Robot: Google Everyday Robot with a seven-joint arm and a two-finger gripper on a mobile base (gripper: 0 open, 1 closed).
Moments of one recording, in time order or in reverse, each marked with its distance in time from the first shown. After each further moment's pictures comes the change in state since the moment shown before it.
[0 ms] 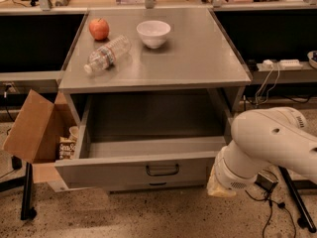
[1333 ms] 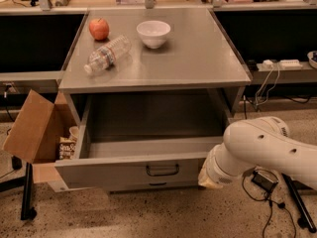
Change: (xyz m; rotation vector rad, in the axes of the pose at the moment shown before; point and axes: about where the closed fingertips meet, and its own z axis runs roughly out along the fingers) arm -0.009 -0.047 0.047 0.103 -0.068 0.056
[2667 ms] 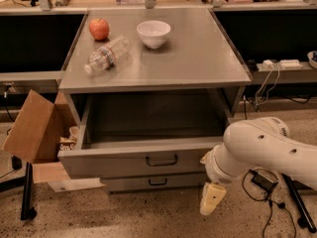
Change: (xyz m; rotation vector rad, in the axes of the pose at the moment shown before) arm 0.000 0.000 0.000 0.000 0.000 0.000
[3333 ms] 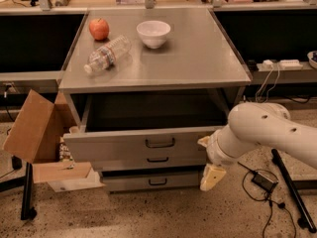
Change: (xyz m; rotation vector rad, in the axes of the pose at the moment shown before) arm -0.005 -0.047 -0.002 0.015 -0.067 -0.099
